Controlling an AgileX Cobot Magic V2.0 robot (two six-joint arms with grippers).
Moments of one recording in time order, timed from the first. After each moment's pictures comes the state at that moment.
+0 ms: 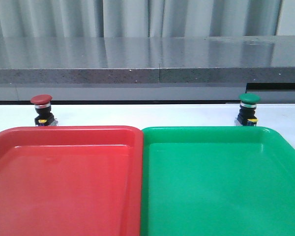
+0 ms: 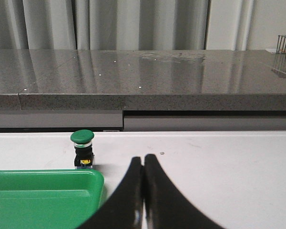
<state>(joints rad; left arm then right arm) 0.00 0.00 0.00 -0.01 0.09 -0.04 -0.04 -0.01 0.03 0.00 0.02 0.03</state>
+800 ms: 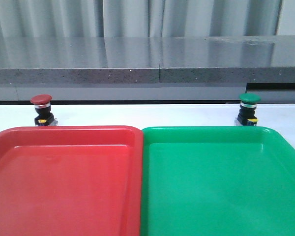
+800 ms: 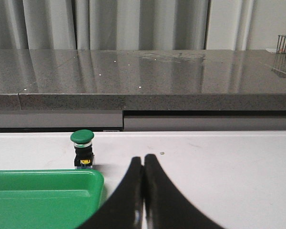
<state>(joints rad) 0.00 0.00 0.00 -0.01 0.09 -0.04 -0.04 -0.01 0.03 0.00 0.02 0.03</state>
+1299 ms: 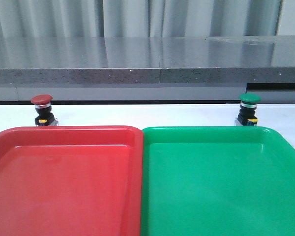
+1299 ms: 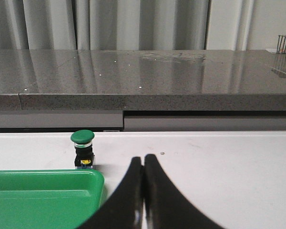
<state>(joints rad) 0.00 0.17 -0.18 -0.01 0.18 -0.04 -0.04 -0.01 0.03 0.00 0.02 0.03</state>
